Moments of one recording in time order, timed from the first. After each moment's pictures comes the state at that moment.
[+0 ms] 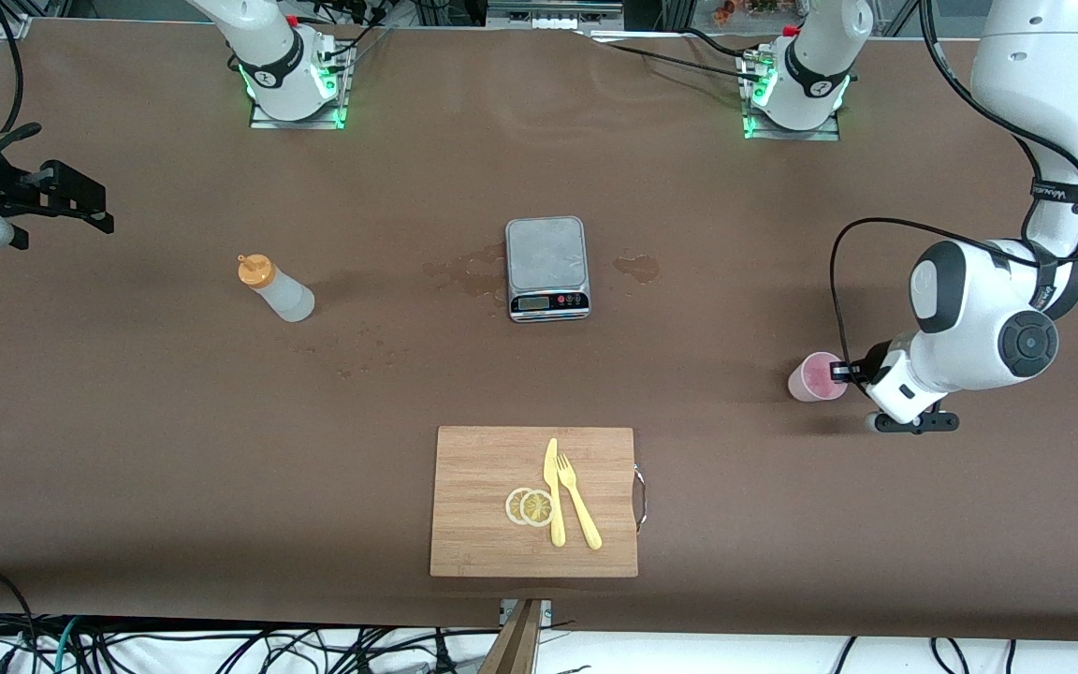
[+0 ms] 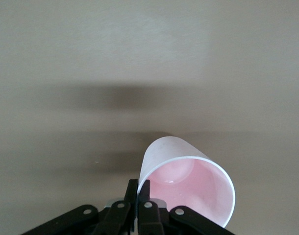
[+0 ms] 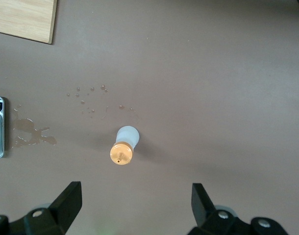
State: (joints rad) left arm 0.03 0.51 -0.07 -1.74 -0.09 2.10 -0.05; right arm 0.12 0.07 -0.10 -1.48 0.02 1.52 -0.20
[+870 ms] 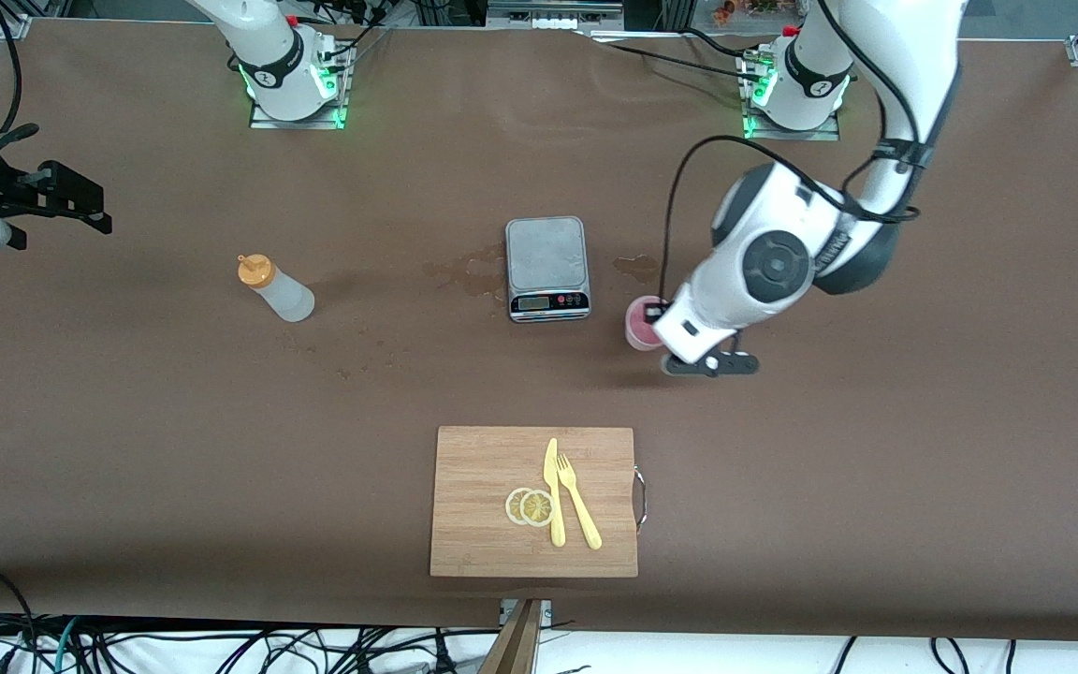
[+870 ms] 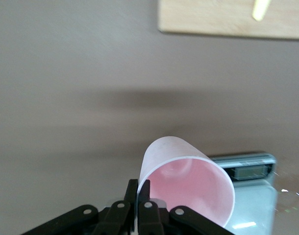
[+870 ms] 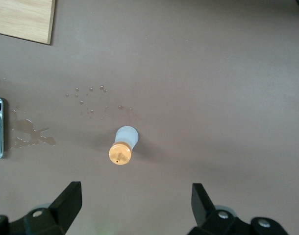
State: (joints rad) left arm -0.28 0.47 -0.26 -1.66 -0.09 1.99 -0.53; right arm 0.12 0.07 -0.11 -1.48 0.02 1.52 -0.20
